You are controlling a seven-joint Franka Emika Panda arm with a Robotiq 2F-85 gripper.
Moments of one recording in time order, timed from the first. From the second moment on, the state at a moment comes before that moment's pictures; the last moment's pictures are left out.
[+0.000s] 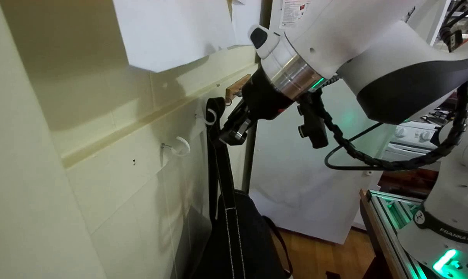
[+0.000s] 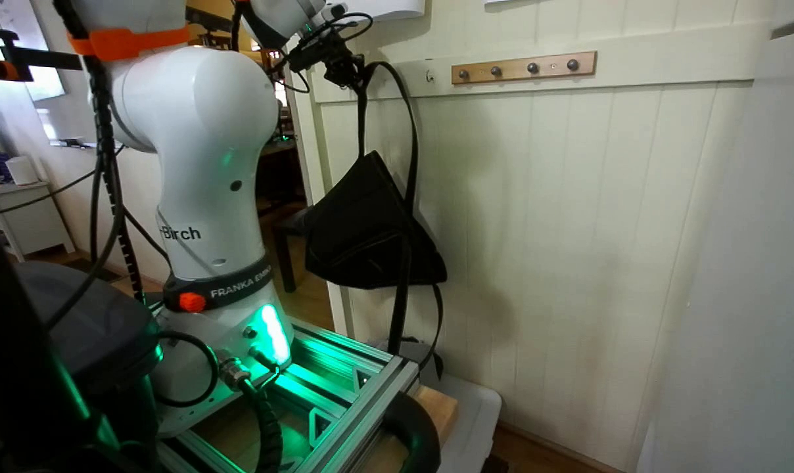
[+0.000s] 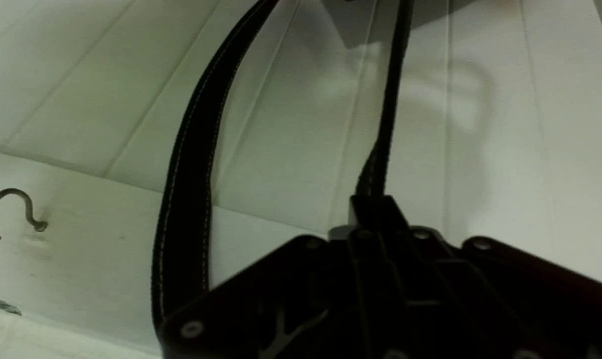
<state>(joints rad) 0.02 -0.16 0.38 -2.23 -0.68 2.56 0.75</state>
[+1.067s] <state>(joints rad) 0.11 -0.03 0.30 -2.10 -0.69 2.53 0.74</state>
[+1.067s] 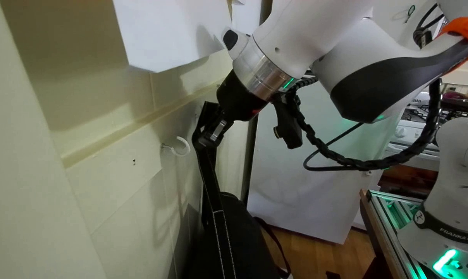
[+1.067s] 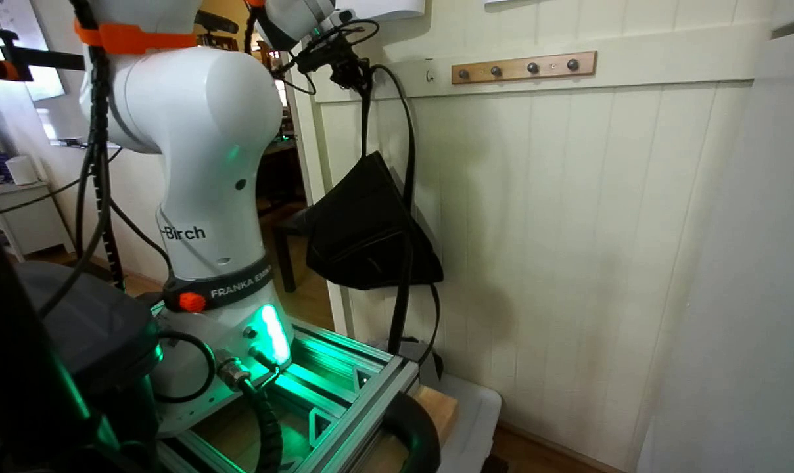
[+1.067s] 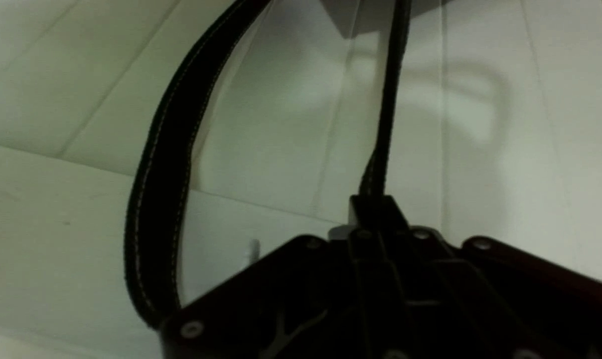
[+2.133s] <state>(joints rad) 0.15 0.00 0.25 -2.05 -0.68 2.53 0.73</state>
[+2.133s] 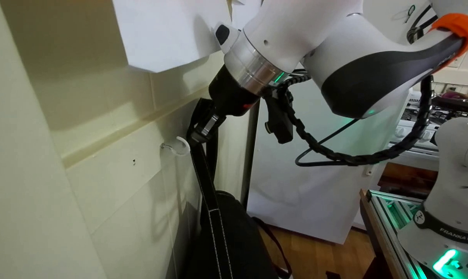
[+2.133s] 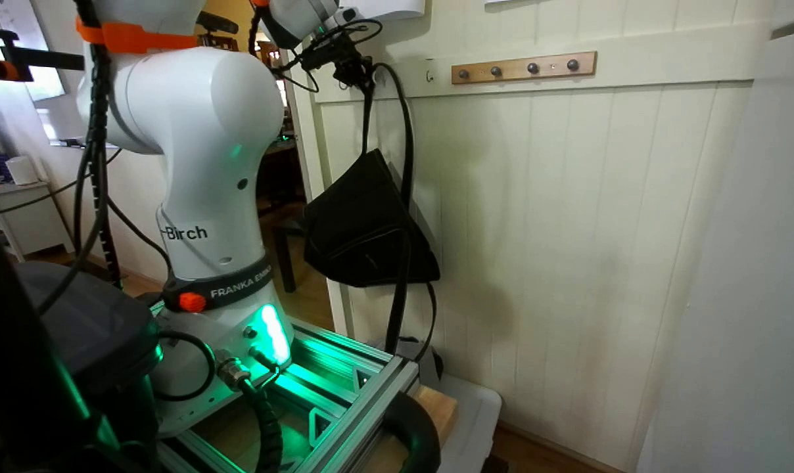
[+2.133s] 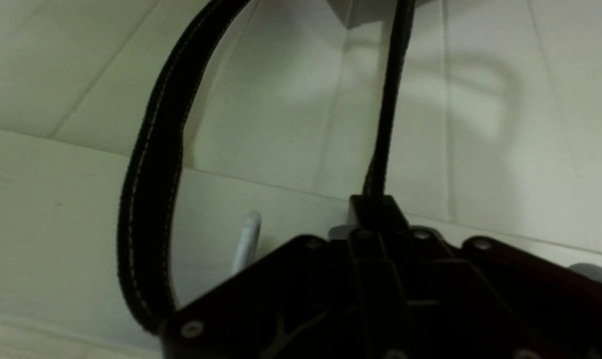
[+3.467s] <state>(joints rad) 0.16 0.06 0.22 -1.99 -0.24 2.53 0.36</state>
